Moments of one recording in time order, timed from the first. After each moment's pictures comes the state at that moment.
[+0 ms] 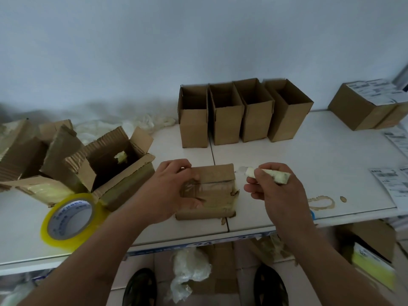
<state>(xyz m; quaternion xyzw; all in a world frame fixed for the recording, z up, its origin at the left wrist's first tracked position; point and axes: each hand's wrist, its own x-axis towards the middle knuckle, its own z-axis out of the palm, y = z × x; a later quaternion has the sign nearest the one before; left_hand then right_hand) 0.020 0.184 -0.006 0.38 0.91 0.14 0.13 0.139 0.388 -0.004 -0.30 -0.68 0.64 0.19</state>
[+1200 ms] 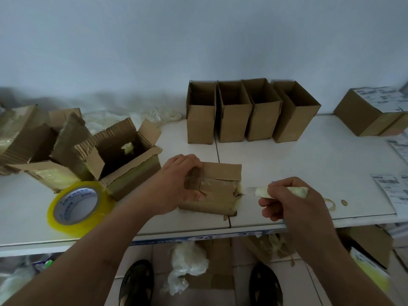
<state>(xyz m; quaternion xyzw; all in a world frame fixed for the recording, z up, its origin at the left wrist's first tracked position) 0.022 0.182 -0.008 0.34 0.90 0.23 0.15 0.170 0.389 0.009 -0.31 -0.70 0.63 0.11</state>
